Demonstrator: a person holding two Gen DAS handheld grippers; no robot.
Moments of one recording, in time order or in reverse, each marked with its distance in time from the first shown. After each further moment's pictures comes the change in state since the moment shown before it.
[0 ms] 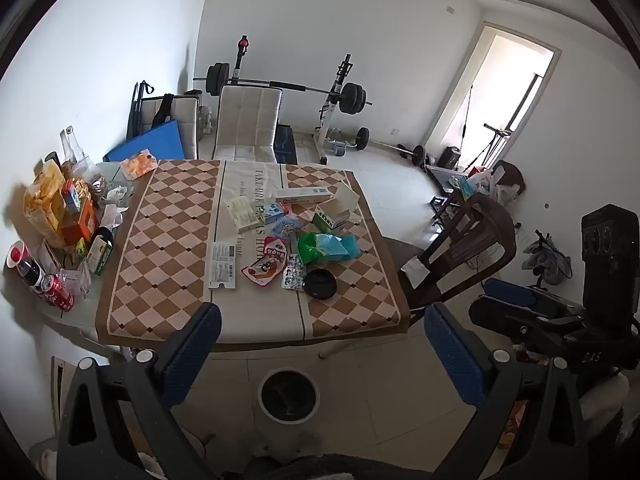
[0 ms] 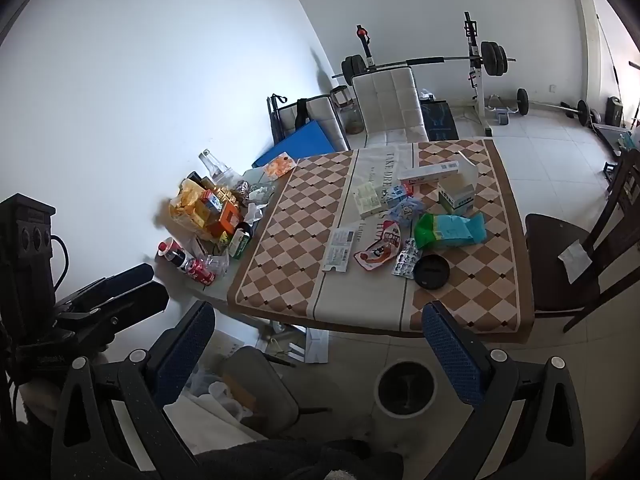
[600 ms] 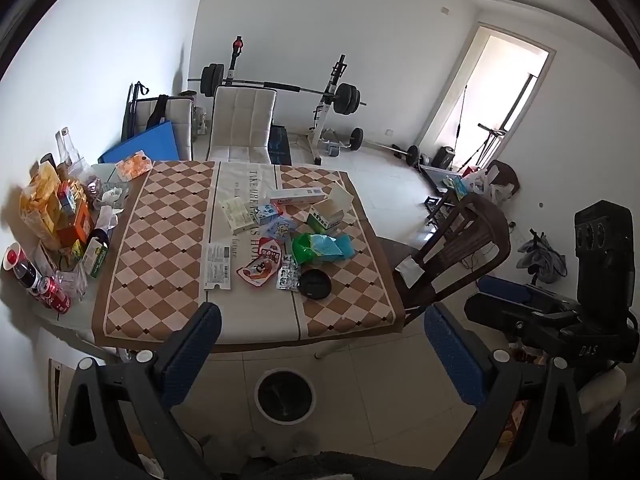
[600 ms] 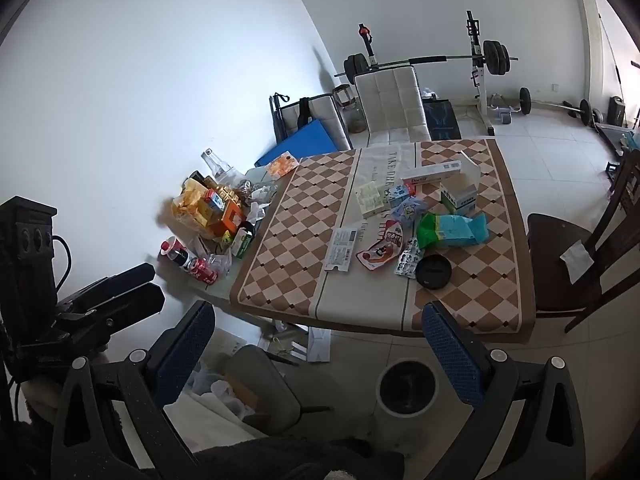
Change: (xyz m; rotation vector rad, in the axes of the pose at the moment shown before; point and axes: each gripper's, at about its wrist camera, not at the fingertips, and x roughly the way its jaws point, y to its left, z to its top) left arm -0.004 0.001 0.005 -0.004 -0.006 -0.029; right arm 0.000 0.000 0.001 -0.004 0.004 0.010
